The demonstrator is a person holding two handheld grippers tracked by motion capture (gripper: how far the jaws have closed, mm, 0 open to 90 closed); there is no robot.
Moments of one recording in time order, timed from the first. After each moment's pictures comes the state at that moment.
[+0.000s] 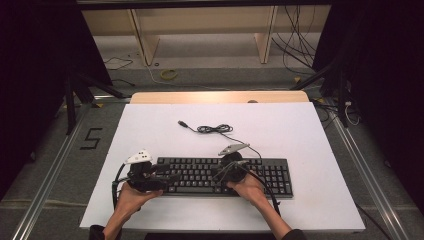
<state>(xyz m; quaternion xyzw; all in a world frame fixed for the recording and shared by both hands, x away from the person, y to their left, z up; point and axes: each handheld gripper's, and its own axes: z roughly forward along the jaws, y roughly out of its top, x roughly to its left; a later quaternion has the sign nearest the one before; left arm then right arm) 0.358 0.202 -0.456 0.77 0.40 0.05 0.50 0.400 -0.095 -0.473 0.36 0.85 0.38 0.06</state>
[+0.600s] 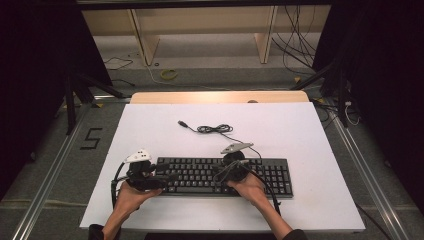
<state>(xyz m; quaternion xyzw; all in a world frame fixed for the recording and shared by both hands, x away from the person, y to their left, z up) 0.362 0.205 -0.457 0.77 0.40 0.05 0.49 0.399 -0.100 -0.468 0.37 0.84 0.40 0.06</state>
